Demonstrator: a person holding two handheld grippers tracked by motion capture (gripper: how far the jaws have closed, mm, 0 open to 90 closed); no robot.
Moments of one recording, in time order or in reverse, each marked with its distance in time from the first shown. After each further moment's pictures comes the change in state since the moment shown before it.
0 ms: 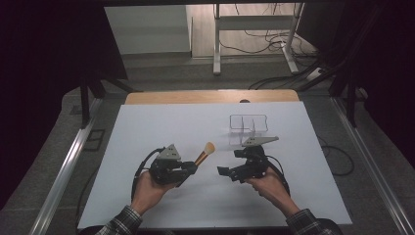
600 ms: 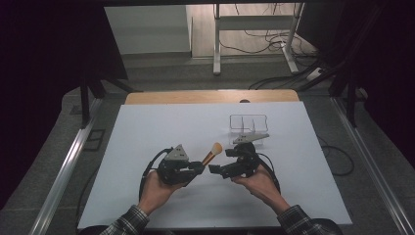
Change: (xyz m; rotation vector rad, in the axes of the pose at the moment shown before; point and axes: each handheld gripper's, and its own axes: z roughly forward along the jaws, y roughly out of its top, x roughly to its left) left arm -0.010 0.010 0.014 -0.019 -0.011 0.024; right arm 0.009 0.011 0.018 0.006 0.039 0.036
